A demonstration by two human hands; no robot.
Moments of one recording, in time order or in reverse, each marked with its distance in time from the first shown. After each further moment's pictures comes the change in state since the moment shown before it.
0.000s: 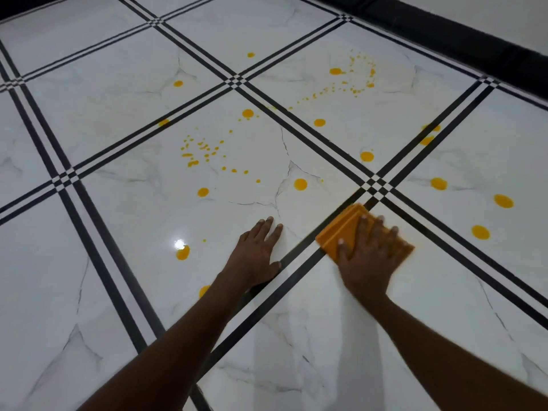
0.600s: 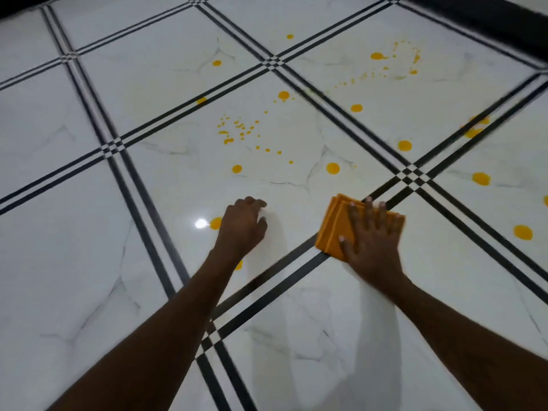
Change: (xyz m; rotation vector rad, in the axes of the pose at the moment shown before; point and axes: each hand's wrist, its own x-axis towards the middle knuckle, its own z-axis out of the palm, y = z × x) left_hand -0.049 -0.047 -0.030 -0.131 0.339 -0.241; right_hand -0.006 -0.012 0.010 -0.127 -0.137 -0.468
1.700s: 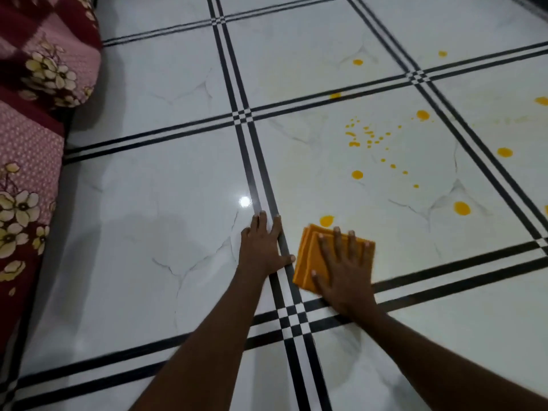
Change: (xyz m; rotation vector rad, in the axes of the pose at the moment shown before) left_hand -0.123 -0.155 -0.026 0.082 -0.256 -0.454; right_hand -0.020 -0.249 0.014 0.006 -0.162 -0.467
